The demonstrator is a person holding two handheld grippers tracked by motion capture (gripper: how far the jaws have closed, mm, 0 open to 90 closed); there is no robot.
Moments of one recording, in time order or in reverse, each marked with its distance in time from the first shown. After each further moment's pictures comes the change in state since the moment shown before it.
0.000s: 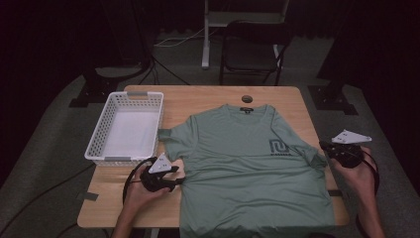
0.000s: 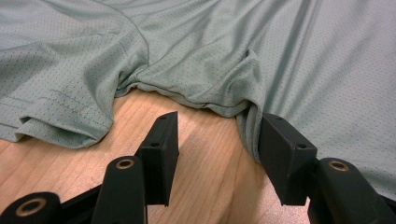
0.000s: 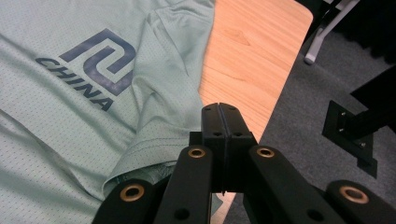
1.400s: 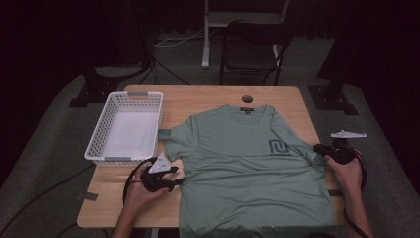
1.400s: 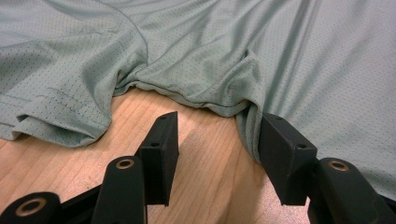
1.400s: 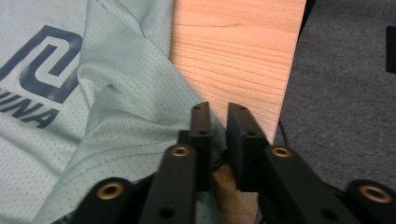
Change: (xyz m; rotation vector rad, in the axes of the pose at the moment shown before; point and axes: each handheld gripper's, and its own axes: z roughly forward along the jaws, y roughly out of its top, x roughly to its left) left arm 0.000 -0.001 0.000 -0.003 -0.007 -0.007; right arm -0.025 -0.032 0.056 0.070 0.097 0.352
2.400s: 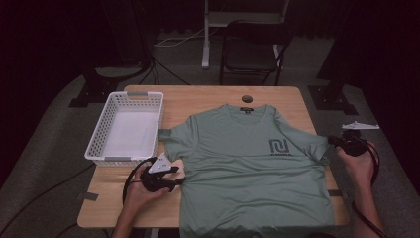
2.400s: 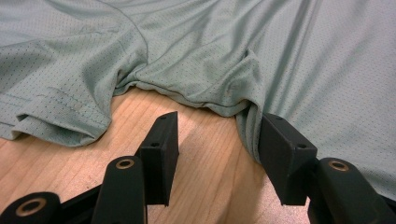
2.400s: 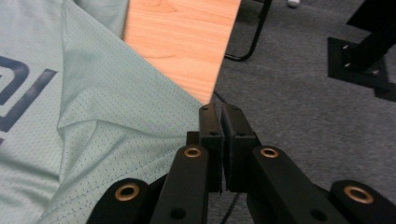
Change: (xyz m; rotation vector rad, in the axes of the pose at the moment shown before) left arm 0.000 0.000 0.000 -0.002 0.001 -0.003; right arm -0.021 0.025 -0.025 -0.008 -0.151 -0.021
